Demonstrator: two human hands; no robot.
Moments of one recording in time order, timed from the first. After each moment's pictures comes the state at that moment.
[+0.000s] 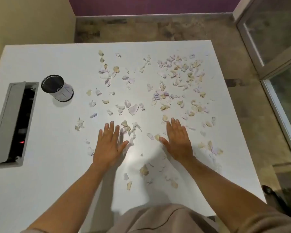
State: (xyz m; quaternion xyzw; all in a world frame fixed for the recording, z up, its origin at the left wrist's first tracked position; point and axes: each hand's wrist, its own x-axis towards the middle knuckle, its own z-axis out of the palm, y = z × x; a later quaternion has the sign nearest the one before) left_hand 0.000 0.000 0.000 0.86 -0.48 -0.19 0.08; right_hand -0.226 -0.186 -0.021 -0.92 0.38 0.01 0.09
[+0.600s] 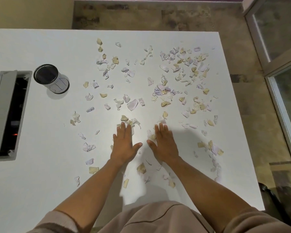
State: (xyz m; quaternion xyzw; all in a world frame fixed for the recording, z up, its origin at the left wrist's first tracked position) left_hand -0.043 -0.041 -0.043 0.85 -0.41 -0.31 0.13; right_hand -0.199 -0.164 -0.066 -0.89 0.38 0.12 0.21
